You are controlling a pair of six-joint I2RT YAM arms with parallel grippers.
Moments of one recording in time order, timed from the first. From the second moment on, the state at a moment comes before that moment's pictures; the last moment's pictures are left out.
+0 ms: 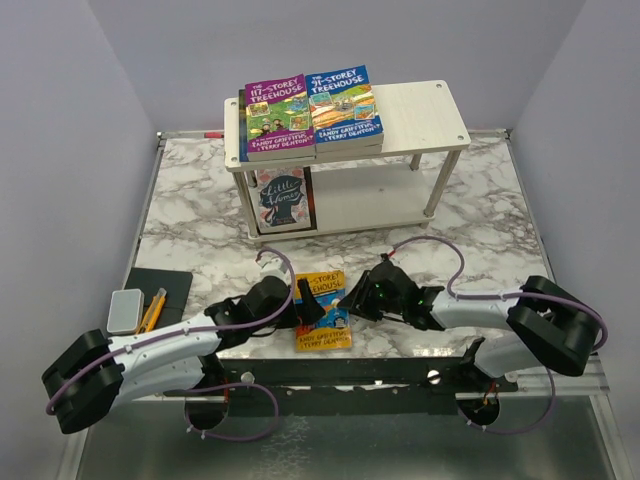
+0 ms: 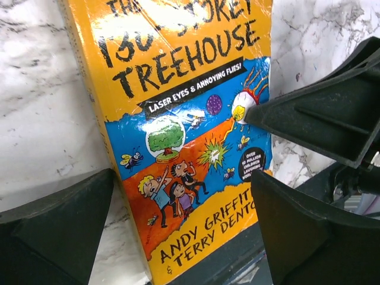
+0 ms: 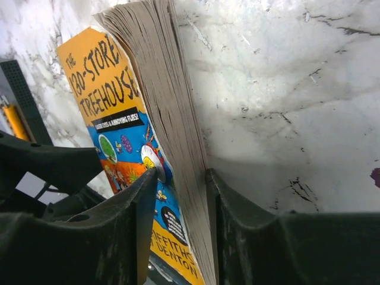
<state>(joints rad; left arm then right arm) -0.95 0.95 0.29 -0.04 -0.07 -0.97 0.92 1.39 0.42 0.22 -0.01 1.24</state>
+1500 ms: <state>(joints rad) -0.92 1.17 0.20 0.45 0.11 -1.03 0.85 1.61 0.06 1.04 -0.15 1.37</state>
